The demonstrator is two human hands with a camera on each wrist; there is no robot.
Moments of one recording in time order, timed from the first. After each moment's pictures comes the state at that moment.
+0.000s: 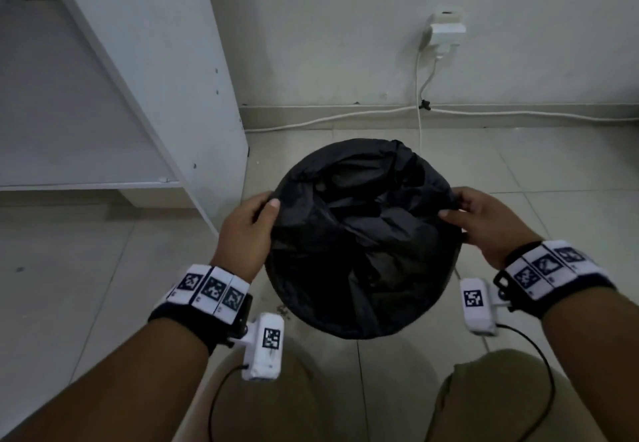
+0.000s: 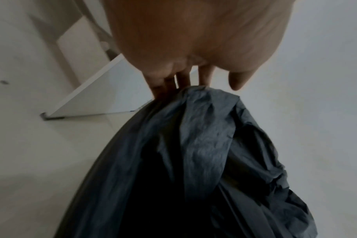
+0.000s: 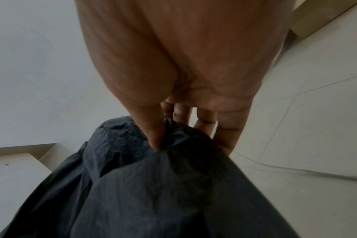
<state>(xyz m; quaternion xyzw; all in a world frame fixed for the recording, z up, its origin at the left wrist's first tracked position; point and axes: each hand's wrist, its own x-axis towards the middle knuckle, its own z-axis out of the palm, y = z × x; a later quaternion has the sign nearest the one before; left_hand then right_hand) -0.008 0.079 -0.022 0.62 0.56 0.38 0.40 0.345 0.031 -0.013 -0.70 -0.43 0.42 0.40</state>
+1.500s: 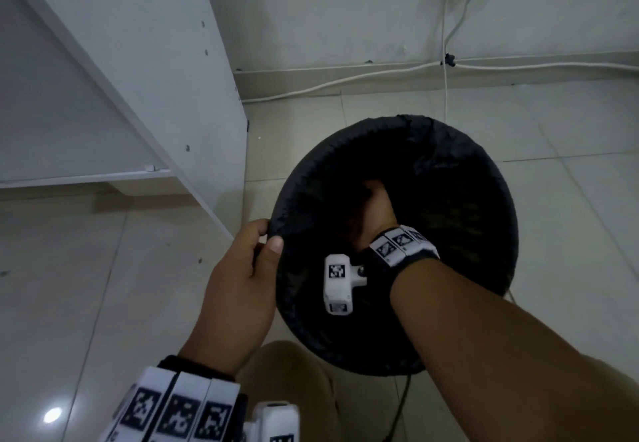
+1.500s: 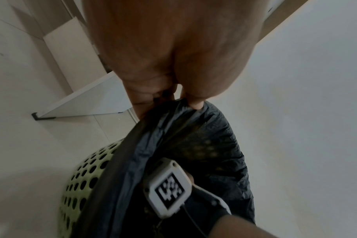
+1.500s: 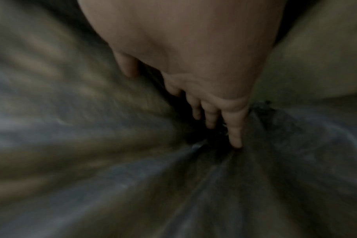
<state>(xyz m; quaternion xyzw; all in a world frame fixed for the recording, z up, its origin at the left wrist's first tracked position) -0.042 0.039 -0.026 0.62 0.57 0.32 0.44 0.153 0.128 -0.100 -0.53 0.01 0.66 0.53</state>
